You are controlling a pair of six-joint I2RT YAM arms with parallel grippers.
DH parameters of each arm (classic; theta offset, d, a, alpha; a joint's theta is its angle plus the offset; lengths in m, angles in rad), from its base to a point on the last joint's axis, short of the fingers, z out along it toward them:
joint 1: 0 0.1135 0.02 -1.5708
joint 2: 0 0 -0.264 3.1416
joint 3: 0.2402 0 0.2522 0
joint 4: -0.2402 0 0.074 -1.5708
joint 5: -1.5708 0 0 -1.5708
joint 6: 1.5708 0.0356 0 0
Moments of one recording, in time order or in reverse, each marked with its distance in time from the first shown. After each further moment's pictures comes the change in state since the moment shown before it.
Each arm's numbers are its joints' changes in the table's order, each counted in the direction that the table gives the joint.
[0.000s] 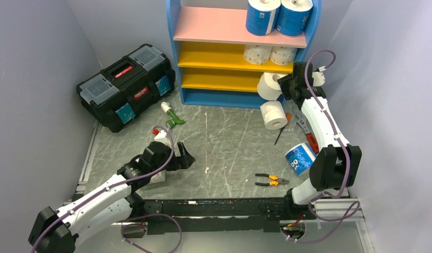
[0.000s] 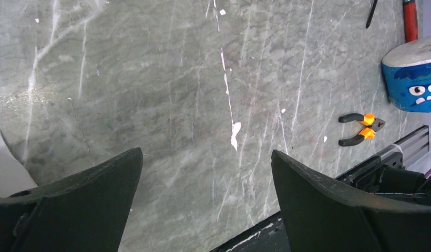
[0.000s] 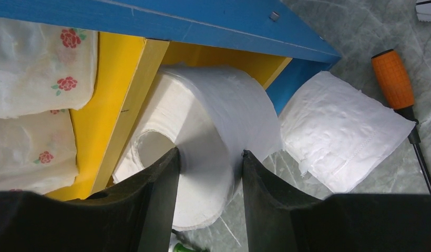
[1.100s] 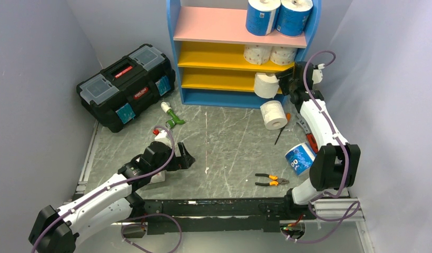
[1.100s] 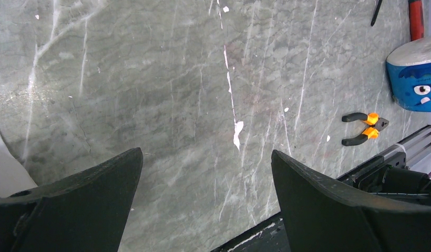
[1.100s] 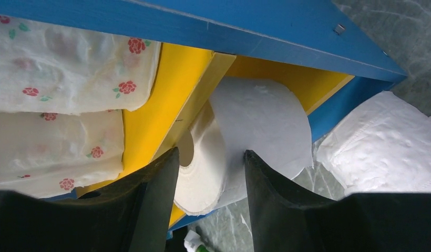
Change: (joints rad) left arm 0.000 0.014 0.000 0.000 -0.001 -0.001; right arm -0.002 0.002 -0.066 0.224 0.084 0.004
